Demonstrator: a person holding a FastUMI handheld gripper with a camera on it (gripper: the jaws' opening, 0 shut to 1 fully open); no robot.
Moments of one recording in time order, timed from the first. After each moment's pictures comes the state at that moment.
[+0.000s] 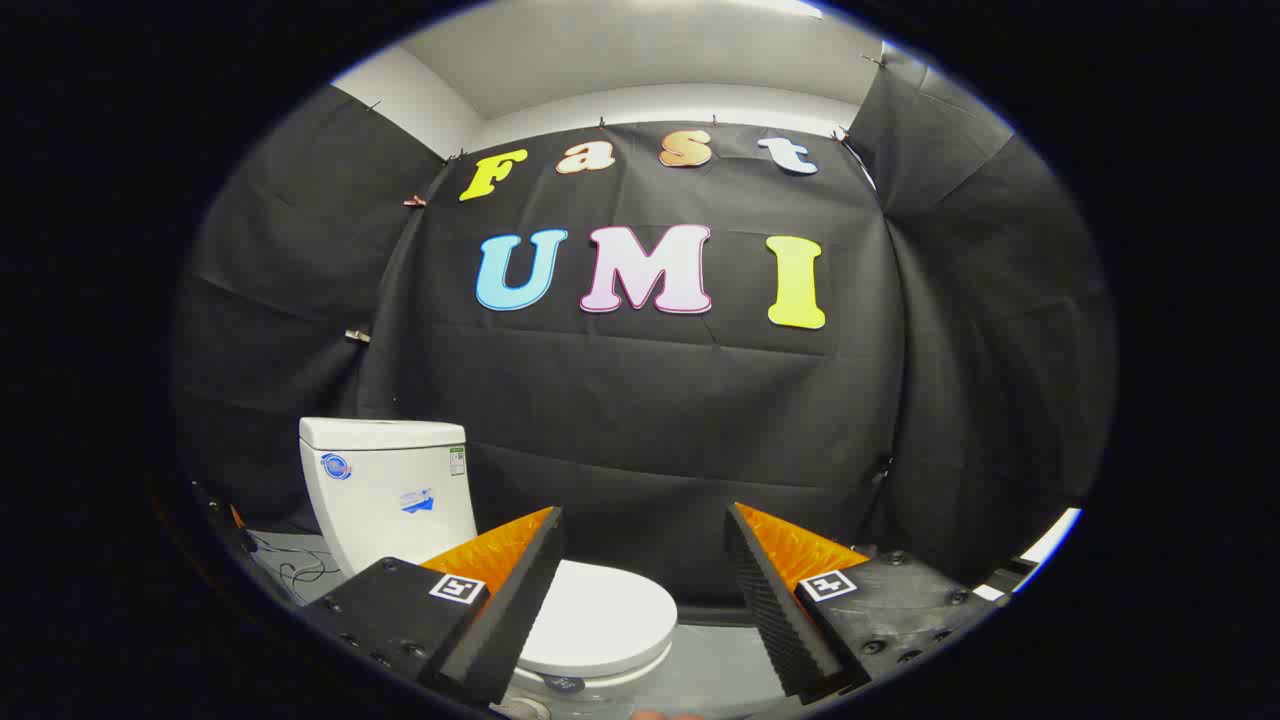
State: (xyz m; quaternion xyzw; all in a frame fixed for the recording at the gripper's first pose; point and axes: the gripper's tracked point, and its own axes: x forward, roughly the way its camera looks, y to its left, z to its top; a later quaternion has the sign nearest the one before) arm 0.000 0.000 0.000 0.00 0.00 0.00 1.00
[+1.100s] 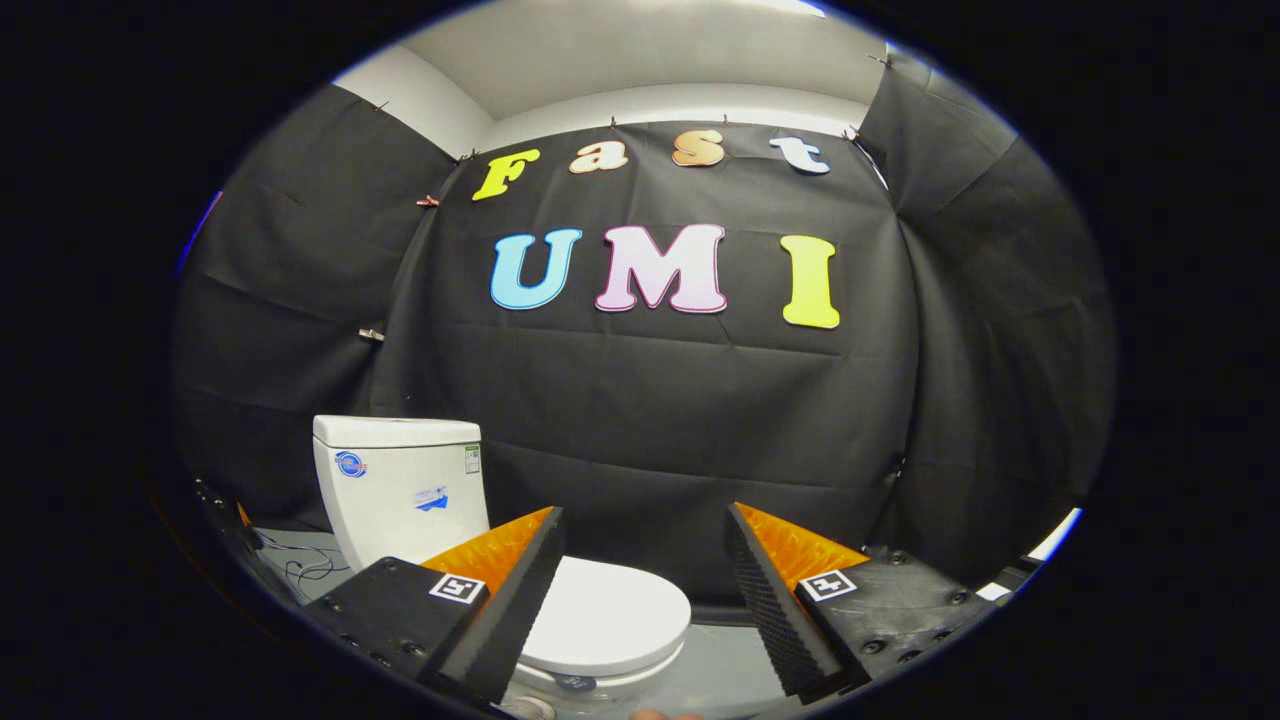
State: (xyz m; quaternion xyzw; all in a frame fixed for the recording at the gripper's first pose) arm -0.002 0.014 -0.003 0.00 0.00 0.02 1.00
